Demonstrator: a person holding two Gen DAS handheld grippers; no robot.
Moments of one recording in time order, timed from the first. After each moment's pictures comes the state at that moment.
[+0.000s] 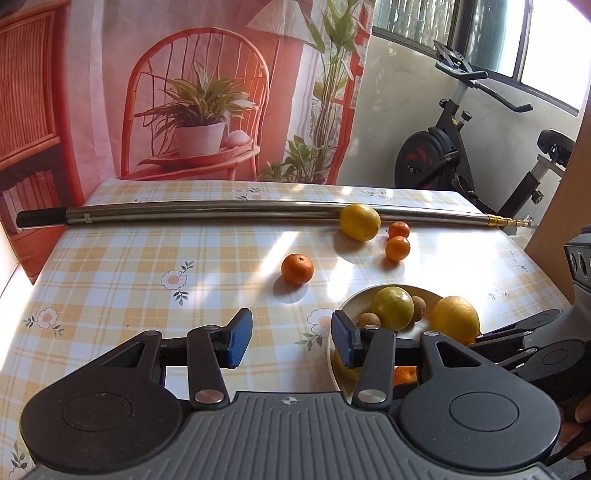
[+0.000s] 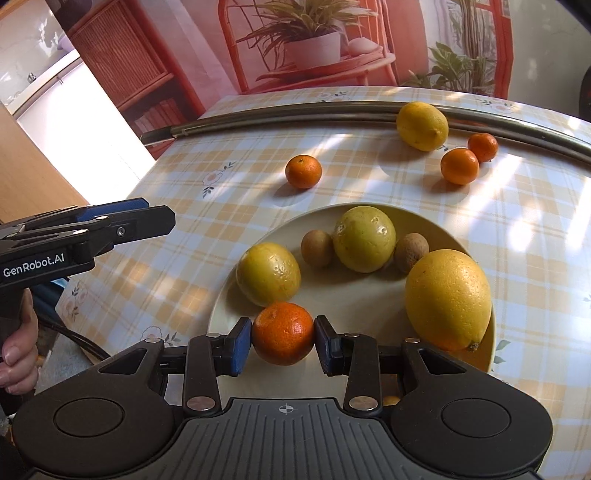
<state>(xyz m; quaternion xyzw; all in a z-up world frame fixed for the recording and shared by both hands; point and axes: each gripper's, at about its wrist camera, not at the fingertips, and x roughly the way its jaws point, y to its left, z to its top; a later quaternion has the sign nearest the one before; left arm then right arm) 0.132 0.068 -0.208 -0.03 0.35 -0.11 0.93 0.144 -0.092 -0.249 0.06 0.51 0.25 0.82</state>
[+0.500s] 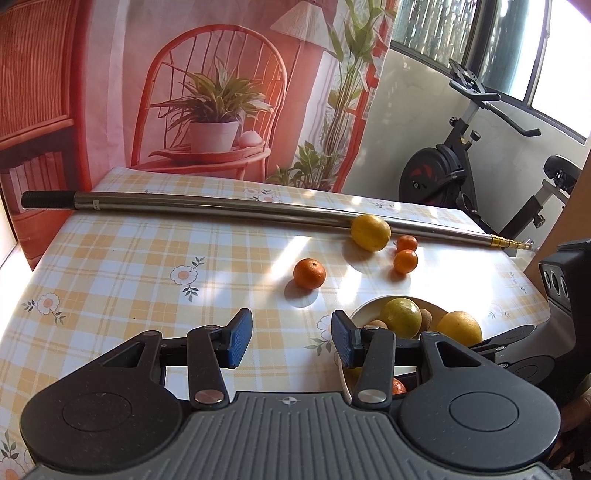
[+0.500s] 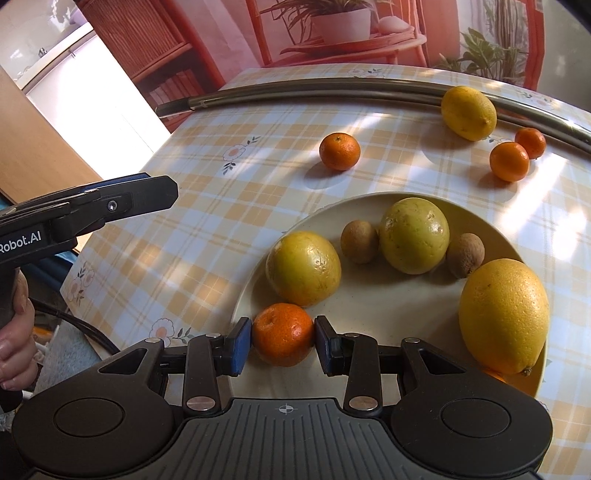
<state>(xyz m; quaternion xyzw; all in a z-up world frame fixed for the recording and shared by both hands) 0.136 0.086 -0.213 -0.07 0.35 -0.10 0.93 0.159 -0.064 -0.263 0.04 0.53 0.28 0.80</state>
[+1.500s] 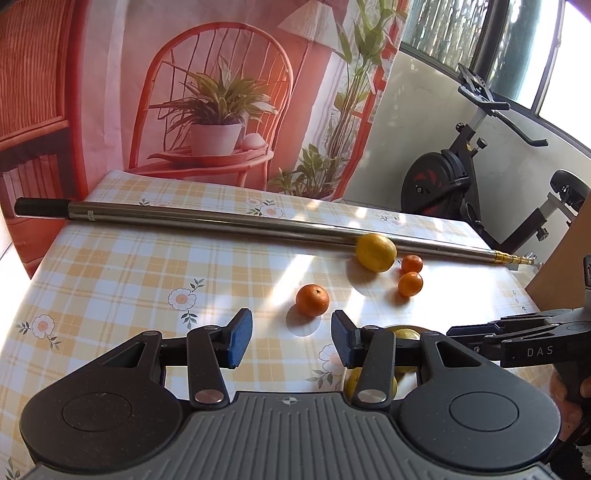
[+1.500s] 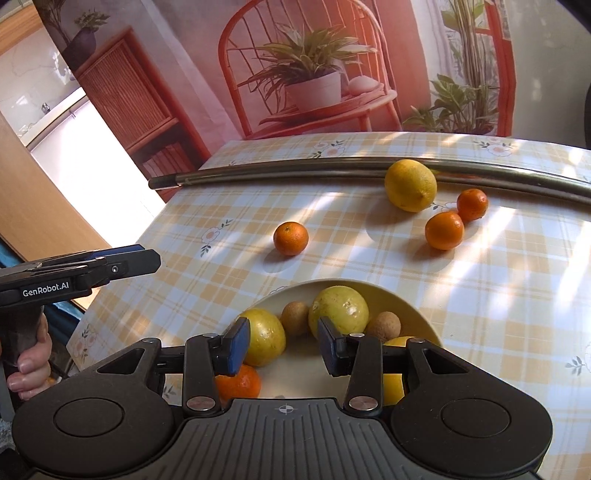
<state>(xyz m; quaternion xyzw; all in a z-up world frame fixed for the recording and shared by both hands) 0.171 0.091 -0.198 -0.08 0.35 -0.10 0.93 0.183 -0.131 -0.224 0.09 0.45 0.26 0.85</state>
